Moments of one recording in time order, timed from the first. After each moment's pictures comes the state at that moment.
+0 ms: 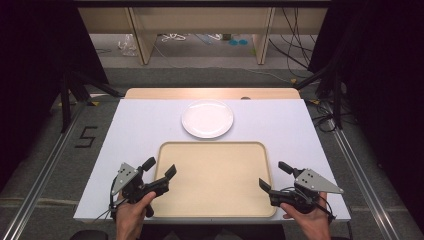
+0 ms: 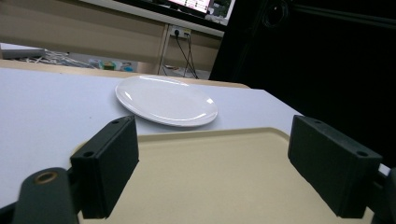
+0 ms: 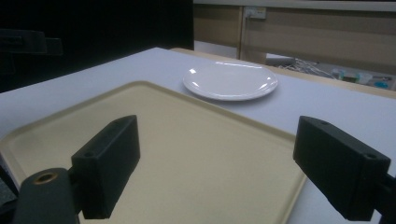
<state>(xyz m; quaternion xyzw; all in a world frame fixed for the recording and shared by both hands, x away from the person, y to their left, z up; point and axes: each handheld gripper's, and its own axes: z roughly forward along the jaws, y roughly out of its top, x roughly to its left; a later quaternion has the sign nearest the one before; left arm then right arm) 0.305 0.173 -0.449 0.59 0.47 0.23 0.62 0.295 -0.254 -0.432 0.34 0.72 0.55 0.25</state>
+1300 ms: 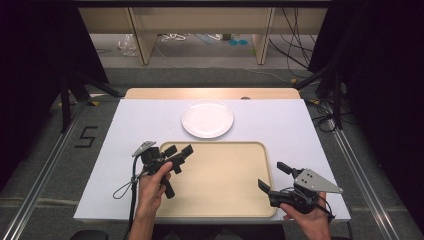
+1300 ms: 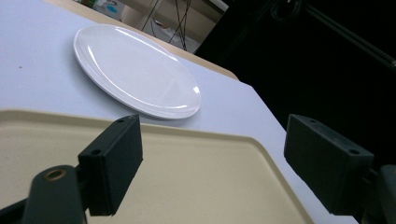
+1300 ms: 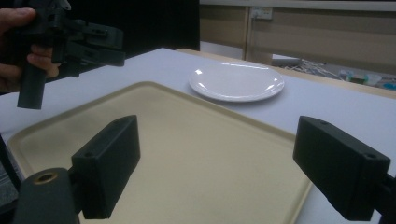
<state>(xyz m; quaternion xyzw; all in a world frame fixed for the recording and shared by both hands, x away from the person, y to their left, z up) 0.381 0.143 -0.450 0.55 0.56 0.07 0.61 0.295 -0.253 -0.432 0.34 0.72 0.55 0.24</state>
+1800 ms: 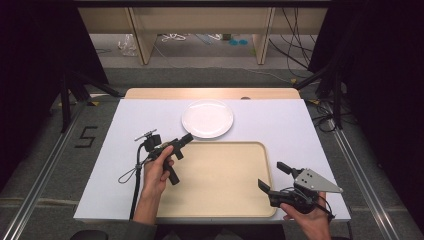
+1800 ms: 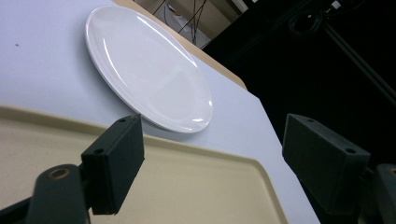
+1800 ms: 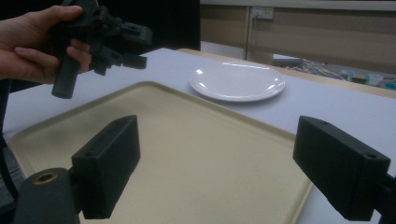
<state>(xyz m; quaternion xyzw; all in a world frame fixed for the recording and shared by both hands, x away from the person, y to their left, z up) 0.422 0.141 -0.454 0.51 0.62 0.02 0.59 0.296 -0.253 -0.432 0.34 0.72 0.55 0.24</state>
